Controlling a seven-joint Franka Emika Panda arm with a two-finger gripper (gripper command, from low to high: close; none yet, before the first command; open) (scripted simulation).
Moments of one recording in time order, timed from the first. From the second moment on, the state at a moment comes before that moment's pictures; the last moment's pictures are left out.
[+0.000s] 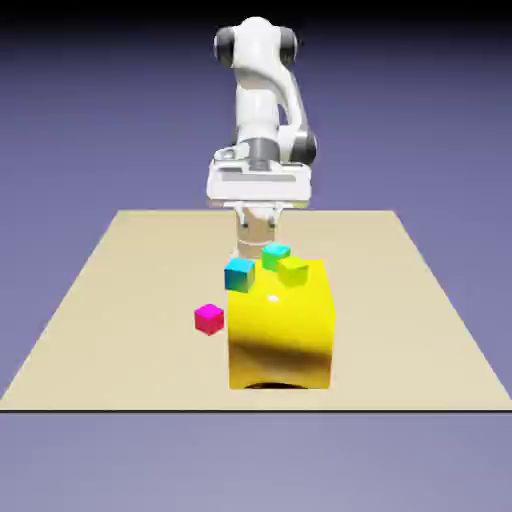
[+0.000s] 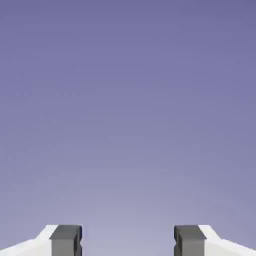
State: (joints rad) arm 0.02 -0.59 -0.04 -2.81 -0.02 3.02 0.71
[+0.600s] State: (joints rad) arm 0.08 -0.84 -0.70 -2.81 -0.27 2.79 0.22
